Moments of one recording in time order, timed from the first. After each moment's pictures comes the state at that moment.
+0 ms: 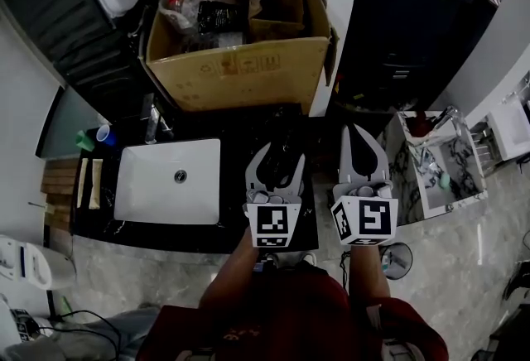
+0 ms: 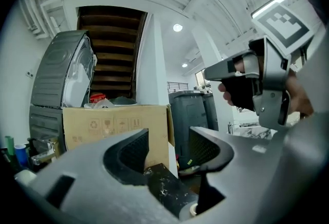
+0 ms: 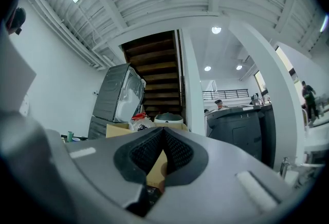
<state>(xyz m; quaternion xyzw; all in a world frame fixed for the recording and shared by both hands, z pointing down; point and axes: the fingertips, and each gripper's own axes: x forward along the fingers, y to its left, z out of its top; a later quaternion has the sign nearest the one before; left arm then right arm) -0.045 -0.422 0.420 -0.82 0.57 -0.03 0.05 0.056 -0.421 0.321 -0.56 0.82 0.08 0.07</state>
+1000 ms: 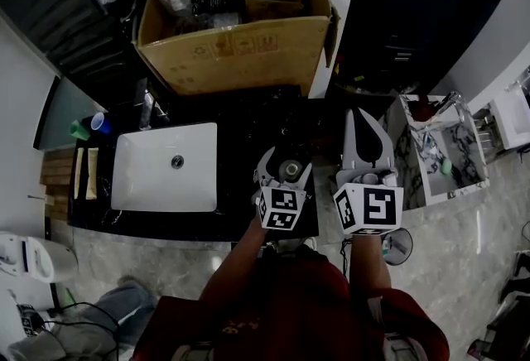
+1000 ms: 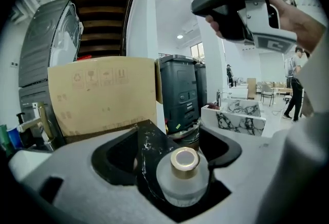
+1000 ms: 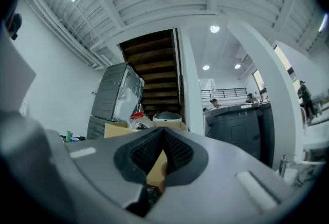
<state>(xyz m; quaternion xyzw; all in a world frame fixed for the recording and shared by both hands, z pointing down) -0.021 -0.429 0.568 -0.83 0.53 -0.17 -0.07 0.061 -0.428 0.328 -0.57 0.82 0.07 0.07</state>
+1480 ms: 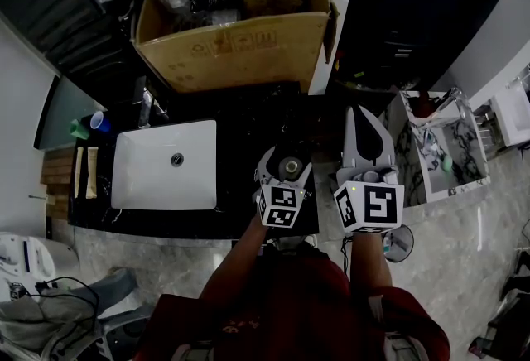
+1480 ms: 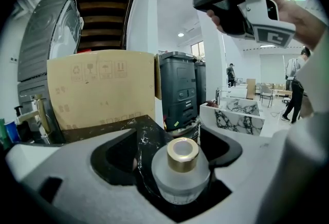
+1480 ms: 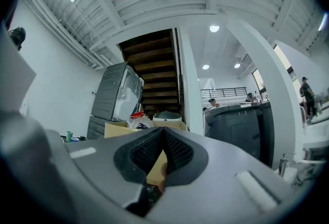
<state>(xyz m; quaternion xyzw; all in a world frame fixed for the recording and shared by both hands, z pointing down) -0.019 -0.427 0.585 -0.83 0.53 -0.17 -0.08 0.063 -0.427 0.331 -0.57 0.82 0.06 0.07</state>
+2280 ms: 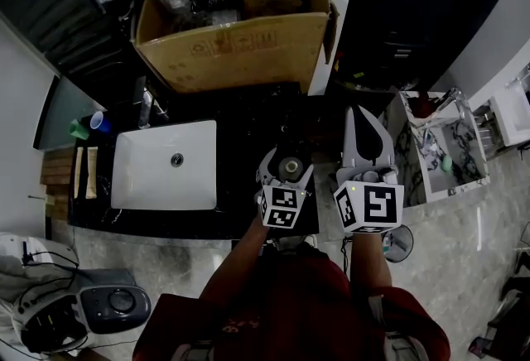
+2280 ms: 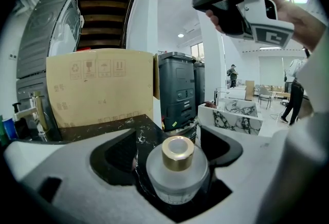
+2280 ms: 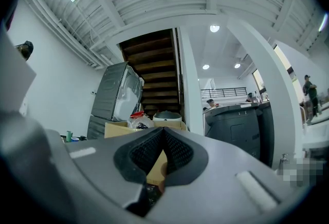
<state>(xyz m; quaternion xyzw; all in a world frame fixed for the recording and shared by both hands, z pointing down) -0.014 -0.424 0.587 -0.83 0.52 -0.16 -0.09 0.062 -0.426 0.331 -0.57 0.82 0.06 0.07</state>
